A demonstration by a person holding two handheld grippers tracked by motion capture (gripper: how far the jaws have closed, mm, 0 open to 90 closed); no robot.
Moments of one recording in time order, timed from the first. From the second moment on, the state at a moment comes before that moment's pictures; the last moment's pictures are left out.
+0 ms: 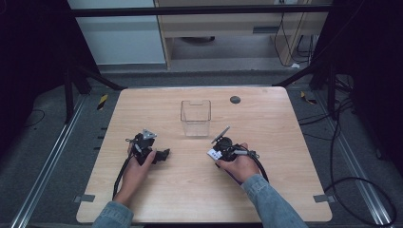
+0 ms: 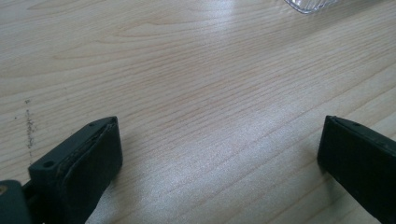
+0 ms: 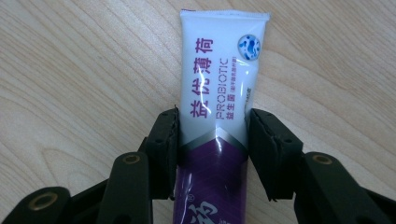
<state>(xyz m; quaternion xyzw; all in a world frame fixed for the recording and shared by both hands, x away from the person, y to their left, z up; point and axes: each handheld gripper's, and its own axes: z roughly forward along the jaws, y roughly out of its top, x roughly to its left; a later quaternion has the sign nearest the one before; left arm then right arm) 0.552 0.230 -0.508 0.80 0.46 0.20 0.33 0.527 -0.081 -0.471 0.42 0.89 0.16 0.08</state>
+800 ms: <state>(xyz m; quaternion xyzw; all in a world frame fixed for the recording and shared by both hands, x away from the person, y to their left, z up) 0.552 0.230 -0.508 0.80 0.46 0.20 0.33 0.521 -0.097 -0.463 0.44 0.87 0.20 0.07</state>
